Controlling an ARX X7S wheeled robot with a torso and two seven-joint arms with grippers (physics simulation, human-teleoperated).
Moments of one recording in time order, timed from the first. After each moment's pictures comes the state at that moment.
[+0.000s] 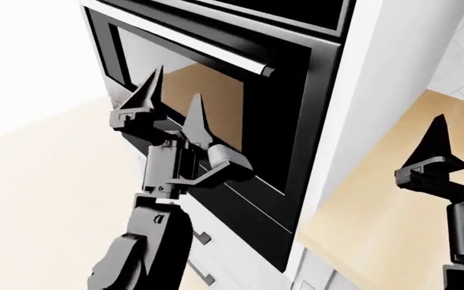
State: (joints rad) left arm -0.73 -0.29 0.88 0.13 0.70 -0.67 -0.46; right arm 0.07 0.44 0.22 -0.62 0.70 0.18 0.36
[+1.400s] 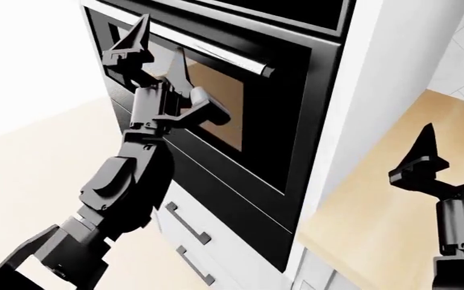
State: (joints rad) left arm -1.07 -0.25 0.87 -0.52 0.55 -0.27 -0.60; right arm 0.11 0.44 0.19 -0.46 0.67 0.16 0.33
